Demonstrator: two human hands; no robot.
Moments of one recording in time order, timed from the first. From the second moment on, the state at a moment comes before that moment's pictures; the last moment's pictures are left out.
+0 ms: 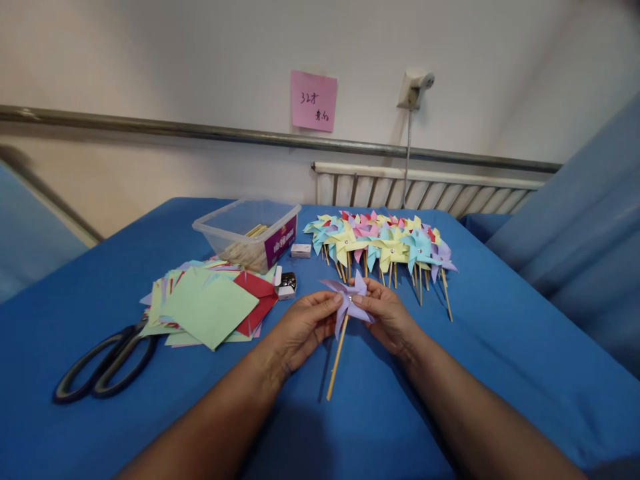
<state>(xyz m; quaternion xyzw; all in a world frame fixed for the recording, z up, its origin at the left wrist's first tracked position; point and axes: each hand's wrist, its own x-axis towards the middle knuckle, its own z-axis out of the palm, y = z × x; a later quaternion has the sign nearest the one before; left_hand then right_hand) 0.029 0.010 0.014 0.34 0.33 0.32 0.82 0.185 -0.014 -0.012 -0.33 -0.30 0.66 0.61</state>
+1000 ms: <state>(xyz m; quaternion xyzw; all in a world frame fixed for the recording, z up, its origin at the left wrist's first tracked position) 0.034 0.011 0.014 0.48 0.43 0.38 0.67 0.183 -0.019 -0.012 -0.38 -0.42 0.52 0.64</state>
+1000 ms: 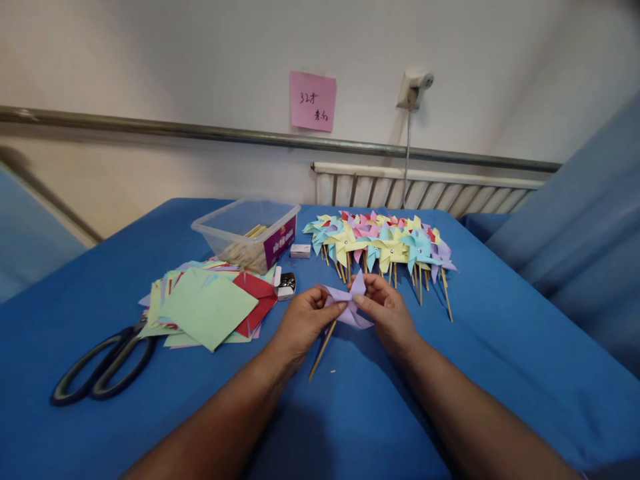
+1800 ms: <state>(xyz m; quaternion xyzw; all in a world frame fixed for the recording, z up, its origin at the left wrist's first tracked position) 0.035 0.006 0.016 0.57 0.41 0.37 0.61 0.186 -0.022 -0.003 -0.50 -0.53 0.38 0.57</state>
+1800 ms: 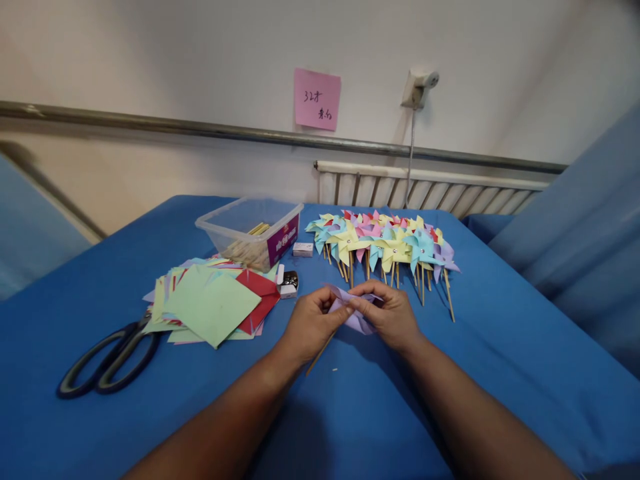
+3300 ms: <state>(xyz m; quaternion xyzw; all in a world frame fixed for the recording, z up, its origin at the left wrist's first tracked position) 0.040 0.001 0.010 0.58 0.40 0.36 0.60 0.185 -0.021 0.000 -0.52 -0.48 0.42 0.57</state>
